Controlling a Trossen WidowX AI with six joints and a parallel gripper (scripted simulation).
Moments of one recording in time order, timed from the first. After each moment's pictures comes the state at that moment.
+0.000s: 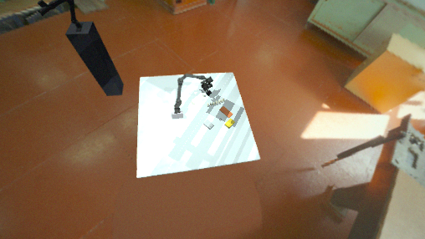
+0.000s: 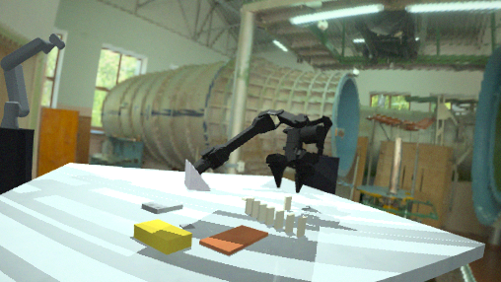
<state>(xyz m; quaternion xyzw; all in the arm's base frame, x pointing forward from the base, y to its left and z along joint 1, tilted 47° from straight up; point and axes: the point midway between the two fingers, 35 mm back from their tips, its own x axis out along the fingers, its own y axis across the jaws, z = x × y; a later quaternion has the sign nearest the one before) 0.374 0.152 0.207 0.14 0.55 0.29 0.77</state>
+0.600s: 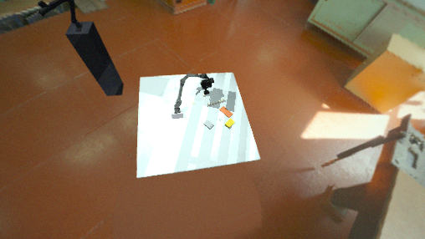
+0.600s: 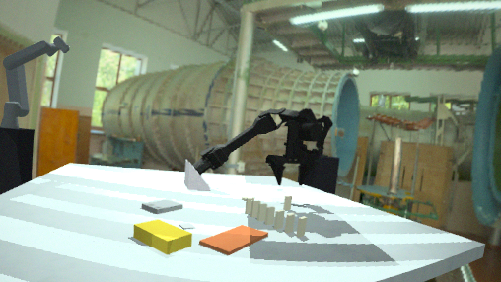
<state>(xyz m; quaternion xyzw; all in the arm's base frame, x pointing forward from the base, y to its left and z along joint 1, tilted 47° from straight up) 0.345 0.157 0.228 0.22 0.62 0.34 0.67</state>
